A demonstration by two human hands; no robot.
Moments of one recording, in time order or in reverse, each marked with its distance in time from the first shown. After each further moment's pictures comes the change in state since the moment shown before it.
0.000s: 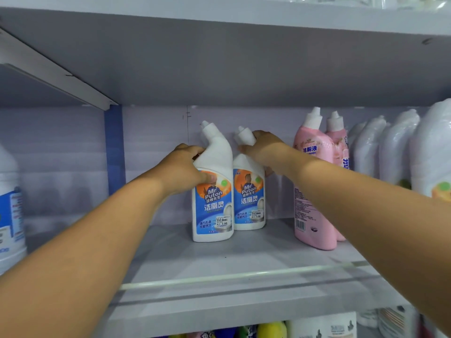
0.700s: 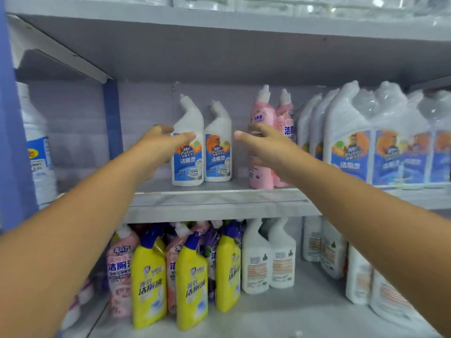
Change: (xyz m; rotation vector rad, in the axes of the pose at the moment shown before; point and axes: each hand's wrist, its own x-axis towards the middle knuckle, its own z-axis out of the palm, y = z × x) left_hand -0.113 0.066 0.014 -0.415 0.156 -0.316; right_hand -0.178 0.060 -0.068 0.416 -0.100 -0.059
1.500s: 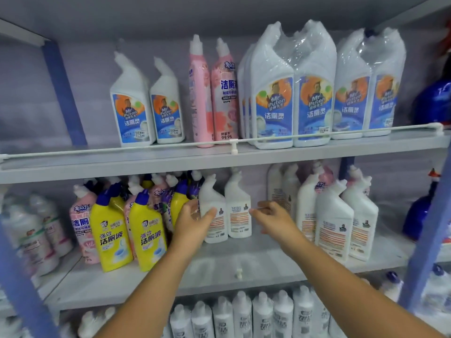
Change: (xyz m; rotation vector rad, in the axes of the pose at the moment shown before) left_hand -0.176 -0.132 0.240 -0.135 0.014 -0.233; right_hand -0.137 0.266 -0.072 0.131 -0.005 0.417
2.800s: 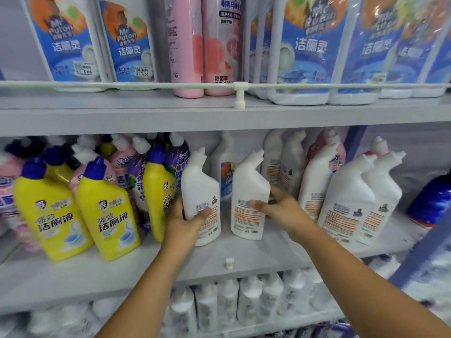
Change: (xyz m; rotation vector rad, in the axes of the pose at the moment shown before) left_hand 0.066 -0.132 0.040 -0.032 0.006 -0.040; right_hand 0.082 0.081 -0.010 -0.021 -0.103 0.004
